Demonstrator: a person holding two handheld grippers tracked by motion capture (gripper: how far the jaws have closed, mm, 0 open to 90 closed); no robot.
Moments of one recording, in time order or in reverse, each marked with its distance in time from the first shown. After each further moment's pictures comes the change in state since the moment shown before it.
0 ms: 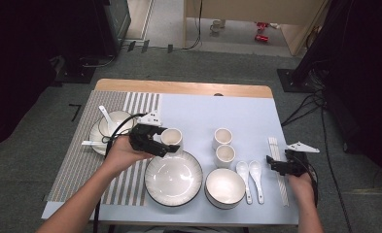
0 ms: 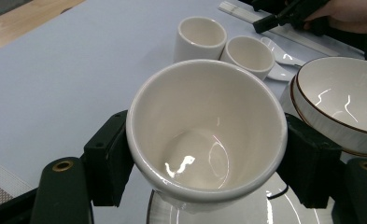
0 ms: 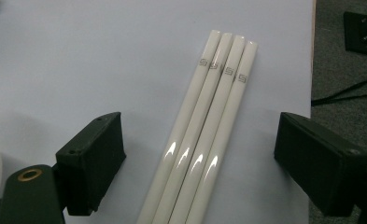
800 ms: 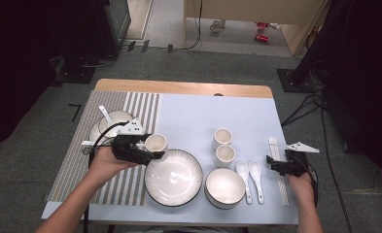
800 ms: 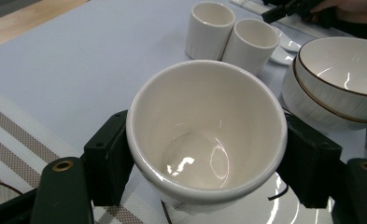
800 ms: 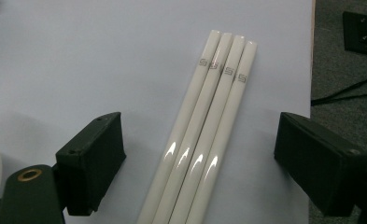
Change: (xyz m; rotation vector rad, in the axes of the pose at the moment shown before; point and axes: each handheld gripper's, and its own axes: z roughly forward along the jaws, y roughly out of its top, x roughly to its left) left arm -0.004 -0.035 -0.034 -0.032 0.054 -0.023; right arm 0.000 0.000 0.000 0.000 -0.003 0.001
